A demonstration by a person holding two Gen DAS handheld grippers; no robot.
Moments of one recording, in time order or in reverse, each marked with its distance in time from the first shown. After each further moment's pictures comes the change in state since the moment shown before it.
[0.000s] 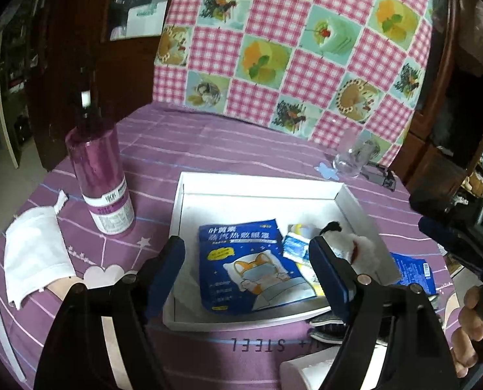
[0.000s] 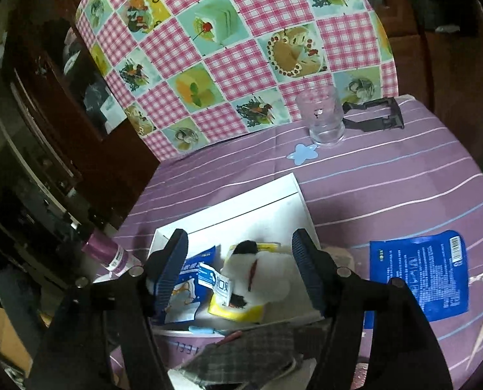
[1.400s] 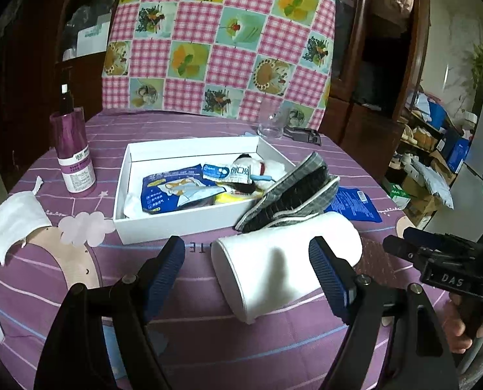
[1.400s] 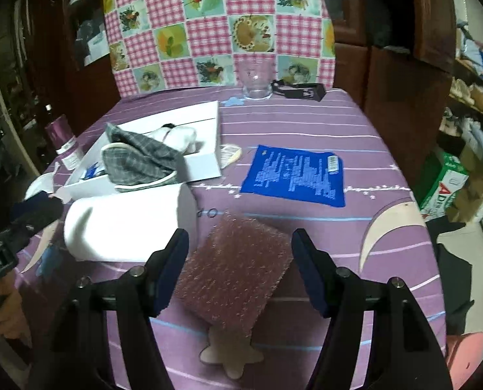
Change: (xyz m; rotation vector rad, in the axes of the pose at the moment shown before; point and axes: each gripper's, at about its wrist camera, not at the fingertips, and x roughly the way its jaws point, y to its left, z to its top) left arm -0.075 -0.034 -0.096 0.180 -0.014 -0.210; right arm -0.104 -0.049 -0.118 -0.233 0.063 -0.249
